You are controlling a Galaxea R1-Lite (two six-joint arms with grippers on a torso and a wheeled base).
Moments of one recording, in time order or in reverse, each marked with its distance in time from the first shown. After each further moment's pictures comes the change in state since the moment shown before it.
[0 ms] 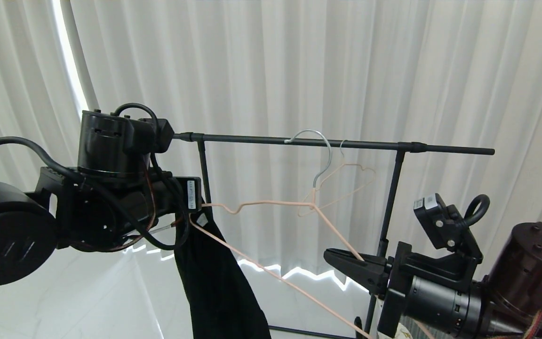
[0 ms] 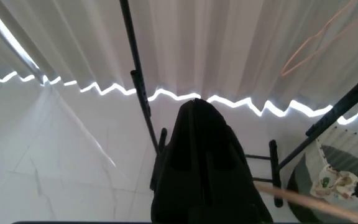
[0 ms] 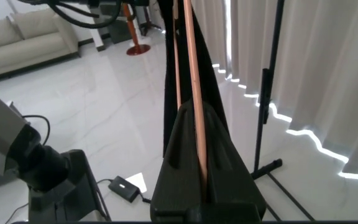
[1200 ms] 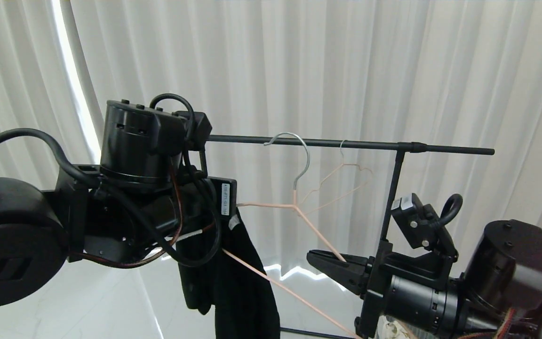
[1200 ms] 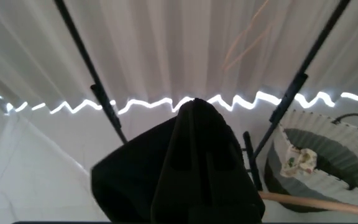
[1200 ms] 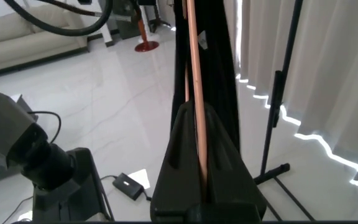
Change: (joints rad) left arm -0.195 0.004 -0.069 0.035 0.006 0.002; right arm 0.040 0.062 -0.062 0.000 0.011 -0.010
